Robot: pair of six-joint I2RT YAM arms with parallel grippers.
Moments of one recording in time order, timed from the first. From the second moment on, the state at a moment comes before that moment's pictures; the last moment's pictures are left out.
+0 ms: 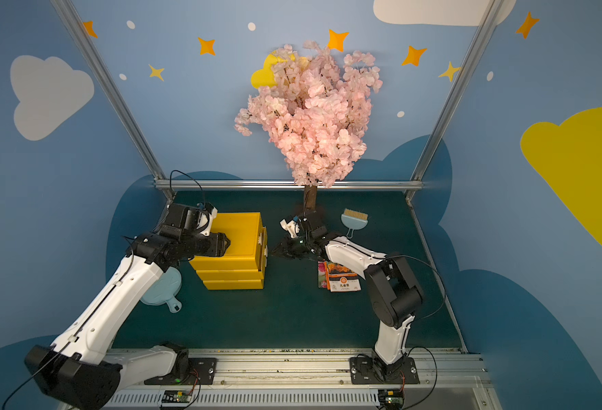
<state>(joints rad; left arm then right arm) -0.28 1.22 1.25 -0.91 0.05 -0.19 0.65 1.82 1.22 -0.14 -0.78 0.72</state>
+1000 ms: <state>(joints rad) -0.28 1.22 1.27 -0.95 0.05 -0.19 0.61 1.88 1.14 -0.12 -0.78 0.74</state>
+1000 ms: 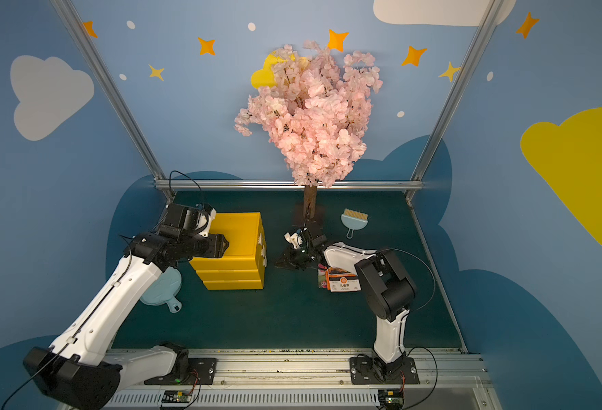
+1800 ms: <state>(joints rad) -0.28 1.22 1.27 -0.94 0.05 -0.19 0.67 2.06 1.41 -0.29 -0.67 0.67</state>
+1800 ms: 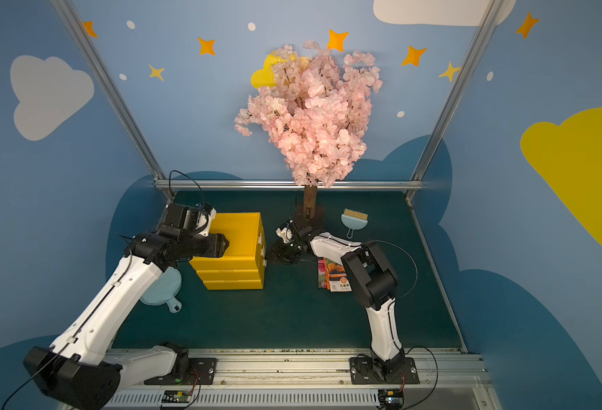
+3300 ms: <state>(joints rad) -0.27 1.22 1.26 -0.94 0.05 -0.19 0.69 2.13 1.52 -0.39 -0.60 0.67</state>
